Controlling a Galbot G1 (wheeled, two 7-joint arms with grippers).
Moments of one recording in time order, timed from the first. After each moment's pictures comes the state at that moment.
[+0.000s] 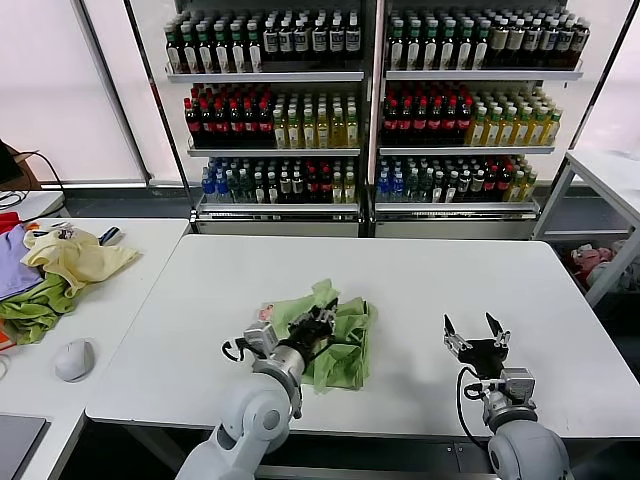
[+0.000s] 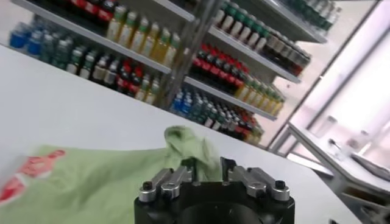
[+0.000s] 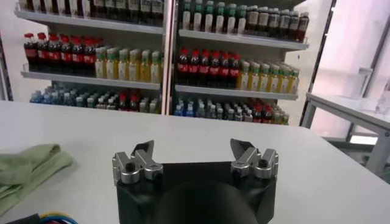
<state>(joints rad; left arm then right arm) 1.02 -1.40 -0.06 -1.96 -0.81 0.51 -0.42 -1.33 1.23 0.56 1.96 0.25 -0.29 0.10</state>
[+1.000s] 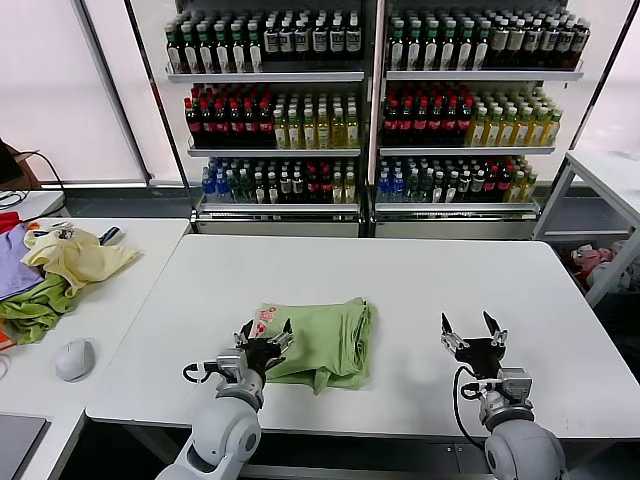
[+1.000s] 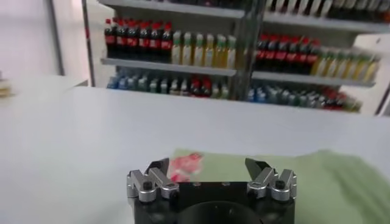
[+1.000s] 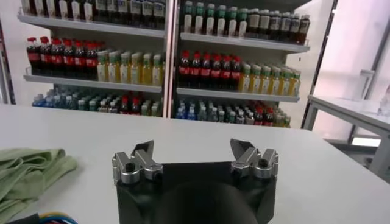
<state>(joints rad) 1.12 -1.30 -0.17 -1.85 -0.43 0.47 -0.44 -1.34 1.25 0.56 1.99 0.24 -0.29 0.10</state>
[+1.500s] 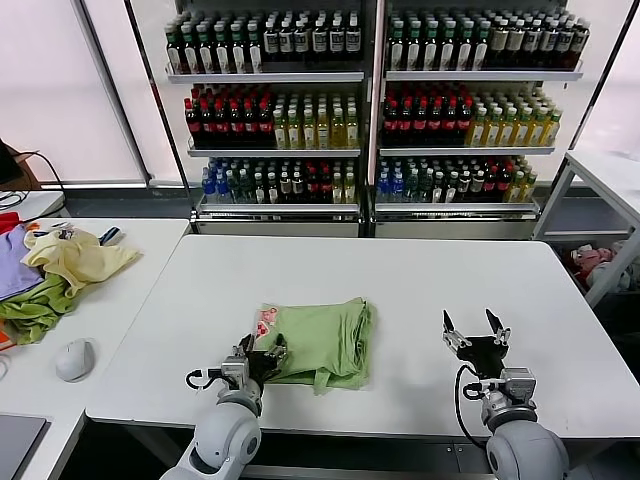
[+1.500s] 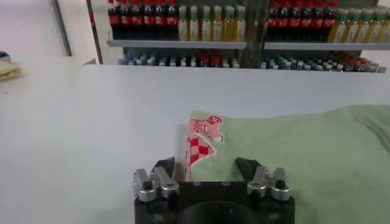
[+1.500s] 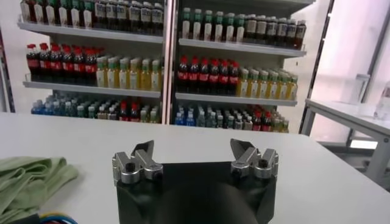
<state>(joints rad) 1.13 -1.29 -0.16 -1.81 -0.45 0.51 -0.44 -1.35 1.25 0.57 2.01 0.24 -0.30 0.10</state>
